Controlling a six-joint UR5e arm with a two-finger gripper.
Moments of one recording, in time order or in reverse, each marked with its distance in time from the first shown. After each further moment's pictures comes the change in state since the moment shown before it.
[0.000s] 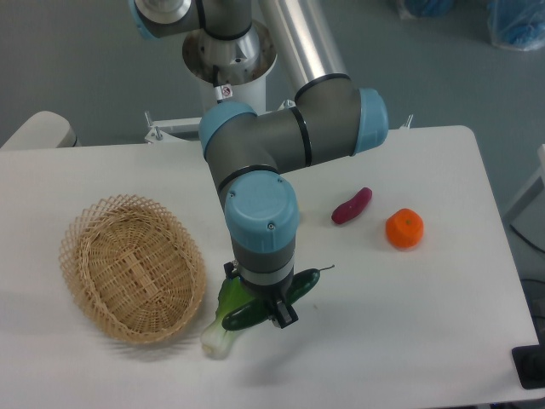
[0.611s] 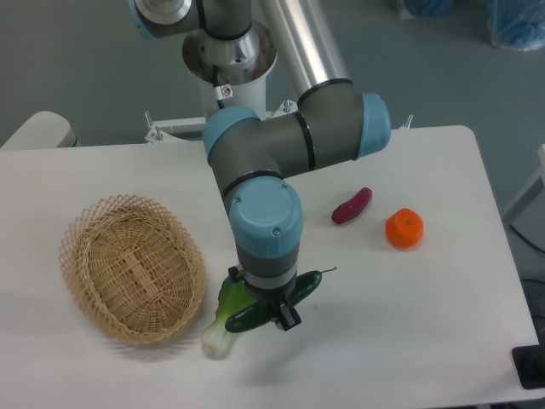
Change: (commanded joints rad) arm 0.046 -0.009 -0.017 -0.002 0.002 0.076
